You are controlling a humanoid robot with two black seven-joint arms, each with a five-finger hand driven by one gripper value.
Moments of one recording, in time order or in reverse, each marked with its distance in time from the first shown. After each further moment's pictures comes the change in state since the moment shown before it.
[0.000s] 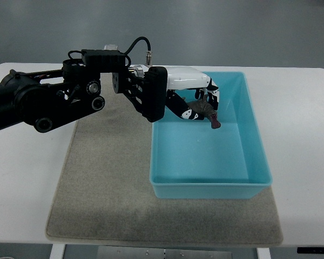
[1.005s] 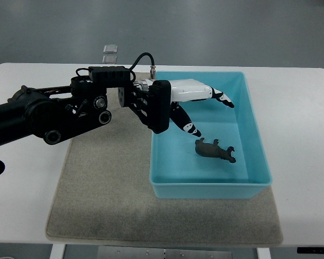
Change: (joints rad) left arm 0.065 -0.037 0.002 0.013 -0.008 0.046 0.005; right arm 0.000 0.000 0.000 0.000 0.000 0.000 0.000
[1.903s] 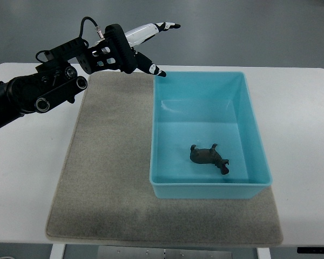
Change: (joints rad) left arm -0.006 0.013 -0.053 0.358 -0.307 0.179 -0.001; right arm 0.000 0.000 0.000 0.000 -0.001 0.000 0.000
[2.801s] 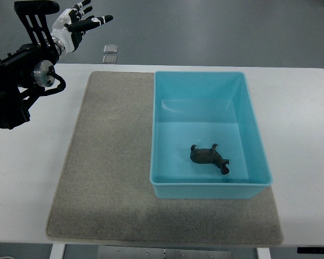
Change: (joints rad) left arm 0.004 -0.013 -0.003 0.299 -1.199 -0.006 0.143; right arm 0.000 0.000 0.000 0.000 0.000 0.000 0.000
